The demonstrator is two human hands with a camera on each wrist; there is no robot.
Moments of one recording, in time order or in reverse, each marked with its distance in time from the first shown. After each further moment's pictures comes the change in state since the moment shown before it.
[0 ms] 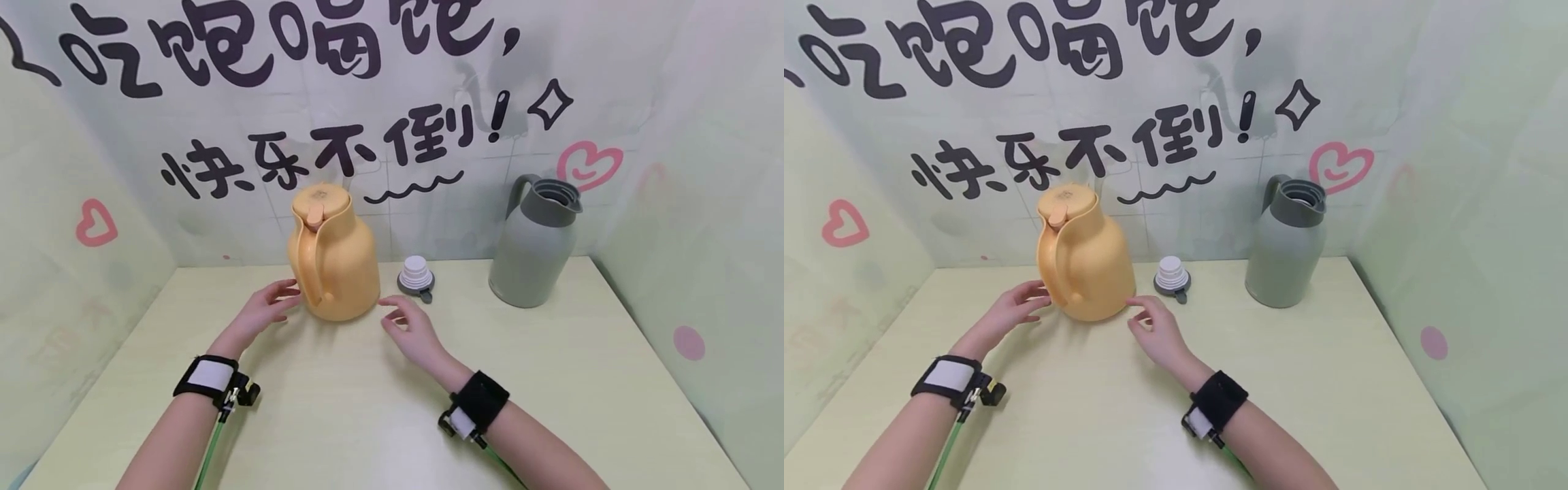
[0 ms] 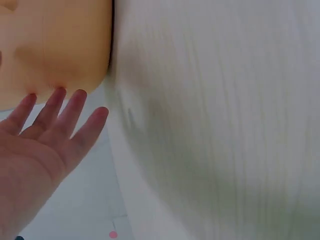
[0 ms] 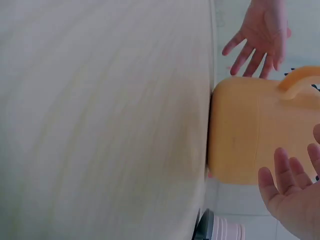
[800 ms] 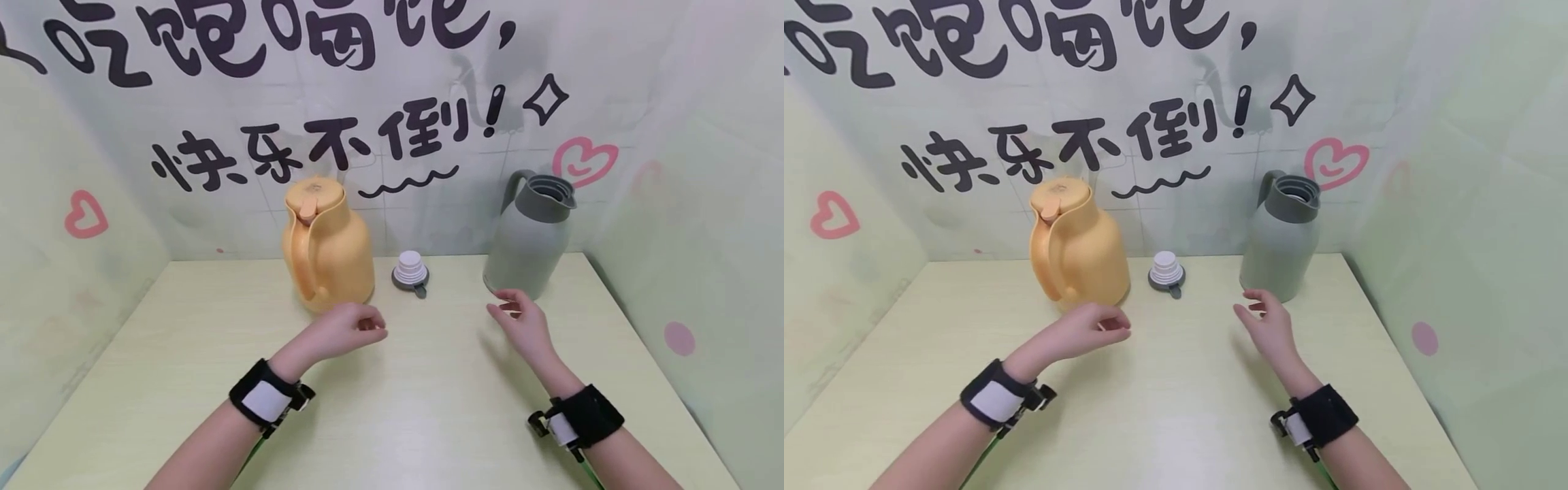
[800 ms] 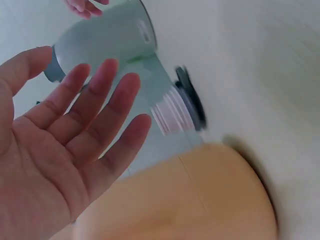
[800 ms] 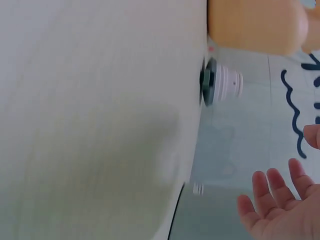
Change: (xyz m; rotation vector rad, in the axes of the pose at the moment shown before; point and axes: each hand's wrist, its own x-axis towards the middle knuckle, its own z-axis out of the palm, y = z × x) left_hand -0.030 0.117 0.118 0.399 -0.282 0.375; right_hand -0.053 0.025 -0.155 -0.233 0.300 0.267
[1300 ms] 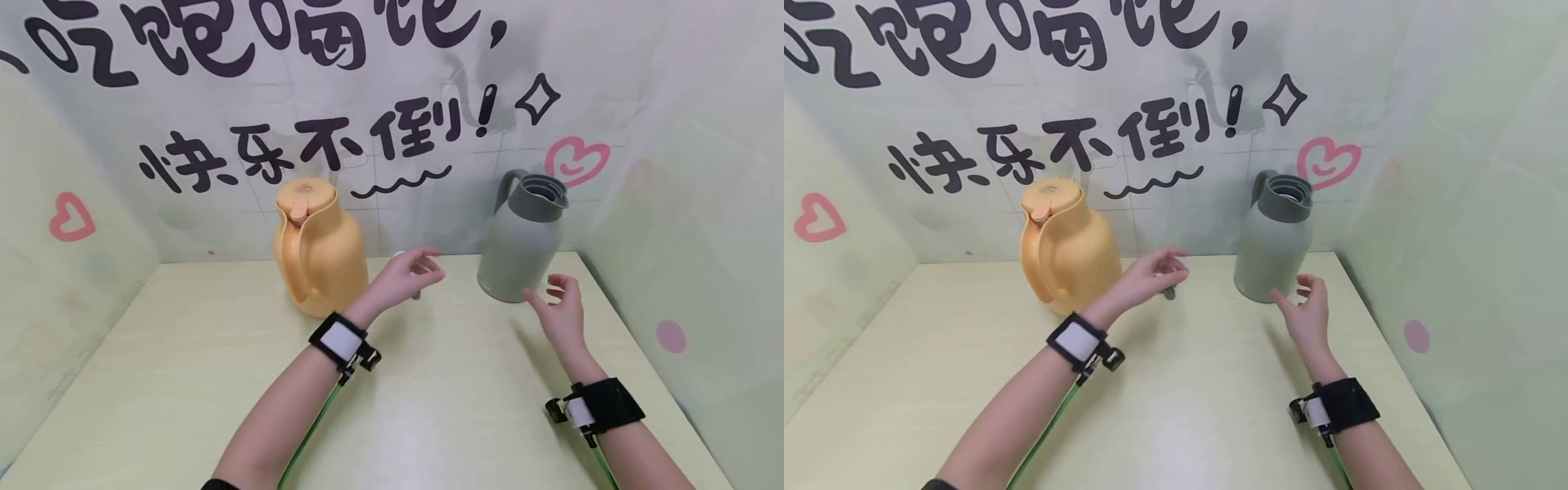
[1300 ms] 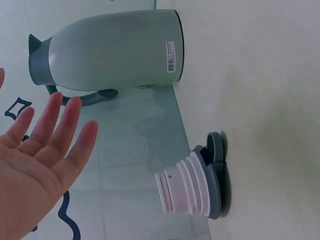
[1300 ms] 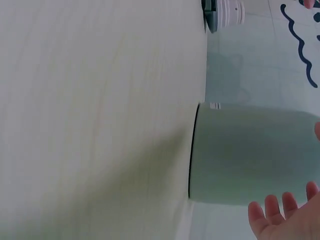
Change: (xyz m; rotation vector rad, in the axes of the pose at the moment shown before) left_hand 0.114 0.027 0.023 -0.367 0.146 0.007; right_hand 0.017 0.030 -0.048 0.067 0.254 0.101
